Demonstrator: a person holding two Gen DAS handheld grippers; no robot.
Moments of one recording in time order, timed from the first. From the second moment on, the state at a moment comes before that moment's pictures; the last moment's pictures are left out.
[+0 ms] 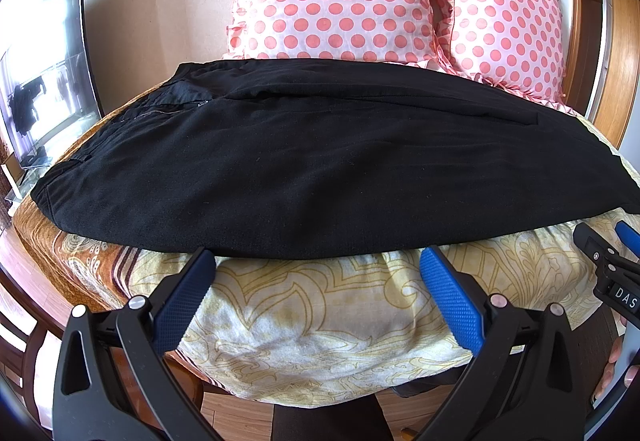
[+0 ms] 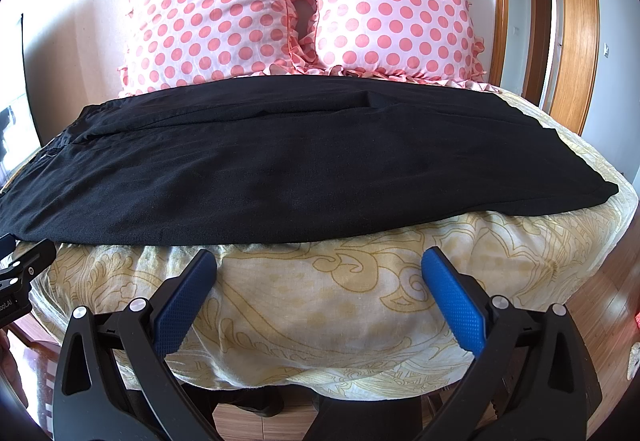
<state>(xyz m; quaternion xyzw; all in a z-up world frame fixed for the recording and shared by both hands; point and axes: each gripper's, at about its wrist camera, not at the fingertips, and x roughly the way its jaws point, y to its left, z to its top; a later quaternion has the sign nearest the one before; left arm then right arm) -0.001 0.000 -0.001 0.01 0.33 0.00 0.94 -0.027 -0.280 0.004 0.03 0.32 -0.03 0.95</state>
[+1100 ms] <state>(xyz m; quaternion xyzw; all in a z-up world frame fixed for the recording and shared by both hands) 0.002 -0.002 0.003 0.01 0.33 0.00 0.94 -0.029 -0.280 0.004 0.03 0.31 -0.03 0.95</state>
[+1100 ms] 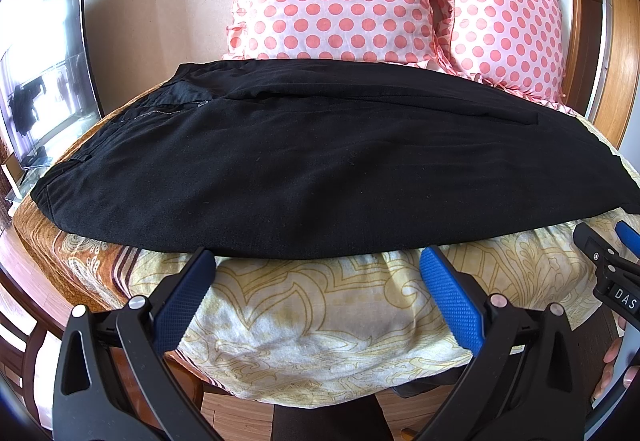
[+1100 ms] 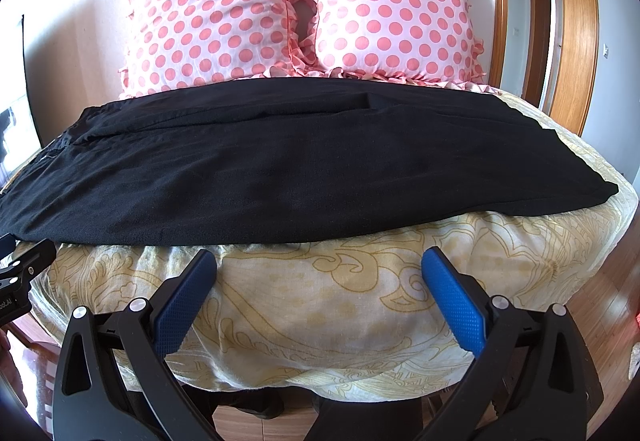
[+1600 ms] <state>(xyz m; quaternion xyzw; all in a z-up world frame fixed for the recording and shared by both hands) -0.027 0.003 0.030 0.04 0.27 -0.02 0.96 -0.026 -0.341 0.040 0.09 0.31 0.07 0.94</state>
